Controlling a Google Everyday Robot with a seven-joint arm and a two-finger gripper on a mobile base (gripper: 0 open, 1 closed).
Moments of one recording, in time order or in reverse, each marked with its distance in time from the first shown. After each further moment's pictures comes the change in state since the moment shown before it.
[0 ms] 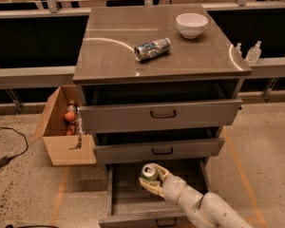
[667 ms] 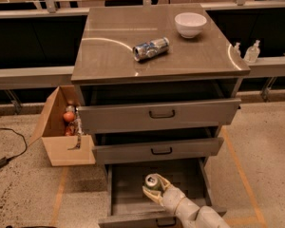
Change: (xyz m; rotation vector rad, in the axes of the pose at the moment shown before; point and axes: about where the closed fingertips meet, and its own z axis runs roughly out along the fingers) arm 0.093 -0.009 -0.004 0.112 0.043 0.010
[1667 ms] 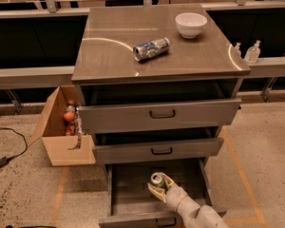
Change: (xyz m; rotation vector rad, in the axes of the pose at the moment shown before) arm 0.052 -0.039 0.007 0.077 0.016 0.006
